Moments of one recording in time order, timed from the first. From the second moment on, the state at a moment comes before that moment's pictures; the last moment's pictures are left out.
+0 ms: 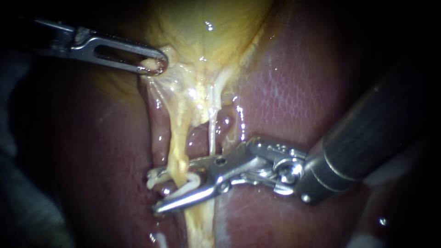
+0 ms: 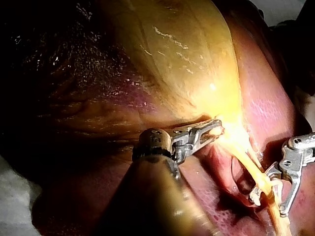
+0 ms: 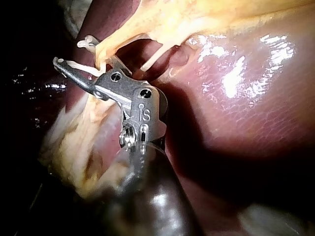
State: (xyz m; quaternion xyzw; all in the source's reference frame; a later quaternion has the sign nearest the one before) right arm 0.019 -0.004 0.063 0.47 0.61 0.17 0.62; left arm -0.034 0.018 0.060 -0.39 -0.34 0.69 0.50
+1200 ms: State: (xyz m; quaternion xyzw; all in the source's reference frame) right arm 0.018 -0.003 0.063 0.46 0.62 0.16 0.62; left arm -0.035 0.018 0.060 -0.39 -0.34 0.69 0.50
